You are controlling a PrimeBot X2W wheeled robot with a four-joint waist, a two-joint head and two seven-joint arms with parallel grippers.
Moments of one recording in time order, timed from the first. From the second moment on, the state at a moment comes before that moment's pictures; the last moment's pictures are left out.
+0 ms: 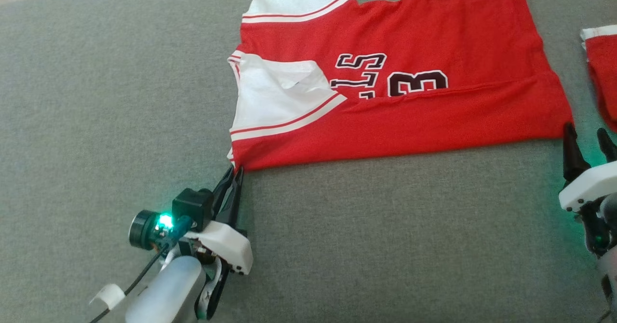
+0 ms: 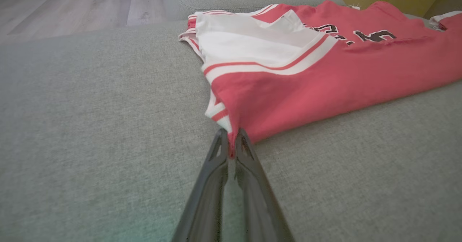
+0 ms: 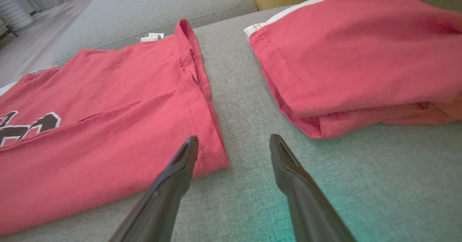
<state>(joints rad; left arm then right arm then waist) -0.37 0.23 -0.67 0.49 -0.49 0.13 -0.13 -0.44 -0.39 0.13 0.82 0.59 0.12 -0.13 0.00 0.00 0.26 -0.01</state>
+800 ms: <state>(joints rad) -0.32 0.25 -0.69 0.38 -0.48 0.15 -0.15 -0.44 -0.40 0.19 0.88 0.67 0.12 -0.04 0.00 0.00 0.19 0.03</state>
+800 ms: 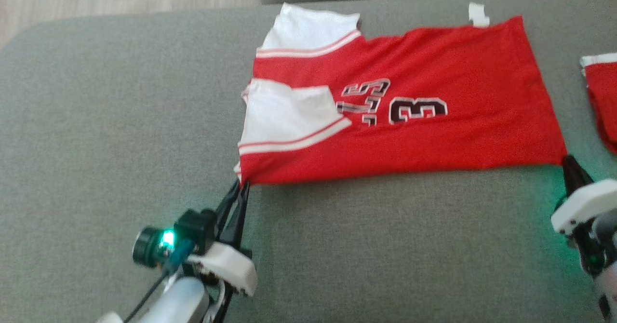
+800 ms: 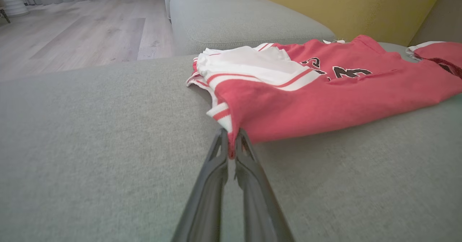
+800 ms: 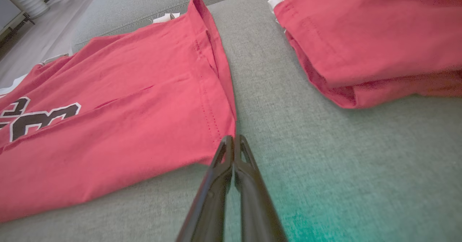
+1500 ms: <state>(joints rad) 0.06 0.35 -0.75 0.14 -0.56 0.23 -0.06 0.09 -0.44 0.07 0.56 0.56 0.12 -0.09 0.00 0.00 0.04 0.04</state>
